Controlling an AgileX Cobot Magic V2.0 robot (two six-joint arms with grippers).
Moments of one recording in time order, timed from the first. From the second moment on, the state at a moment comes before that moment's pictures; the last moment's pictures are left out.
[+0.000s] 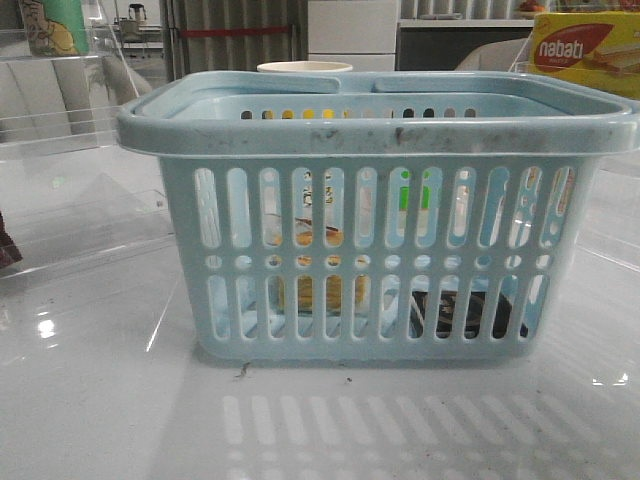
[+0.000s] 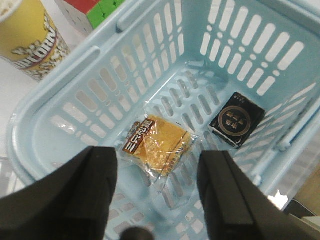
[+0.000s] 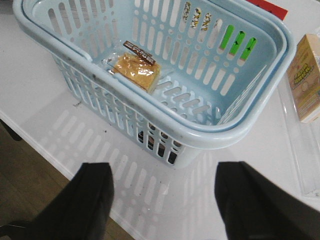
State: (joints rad) left arm -0.64 1.54 -1.64 -0.11 1.01 0.29; right arm 0.38 0.65 -0.79 0.17 0.79 -0.29
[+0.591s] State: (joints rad) left arm -0.64 0.90 -1.14 -0.09 0.89 0.25; right arm 0.38 0.65 -0.79 0.17 0.79 -0.29
